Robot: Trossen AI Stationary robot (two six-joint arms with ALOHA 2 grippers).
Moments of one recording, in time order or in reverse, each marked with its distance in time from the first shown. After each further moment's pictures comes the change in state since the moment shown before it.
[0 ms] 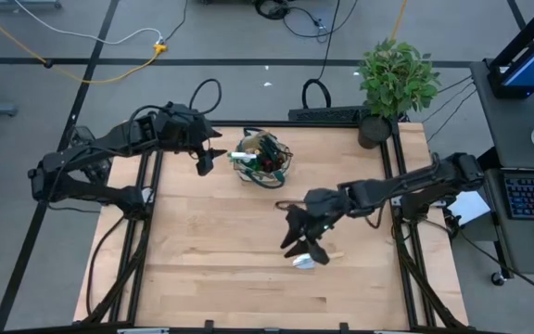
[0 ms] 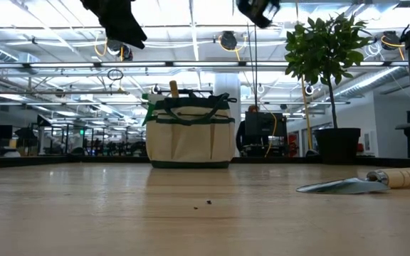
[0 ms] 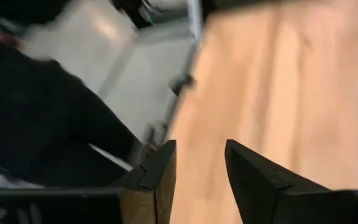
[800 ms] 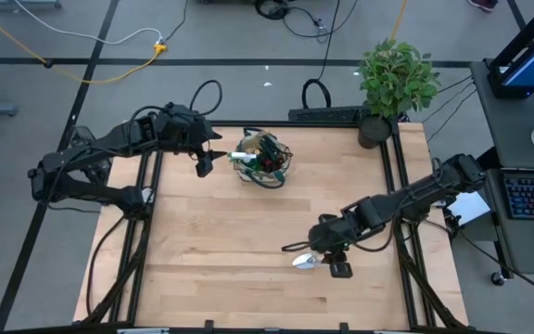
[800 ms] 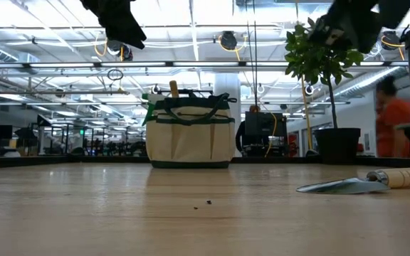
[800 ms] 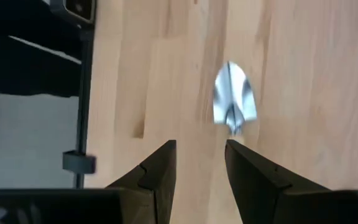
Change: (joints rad) left arm -0.005 0.000 0.000 -0.011 0.017 0.000; right arm 0.174 0.001 0.021 -0.613 0.202 0.056
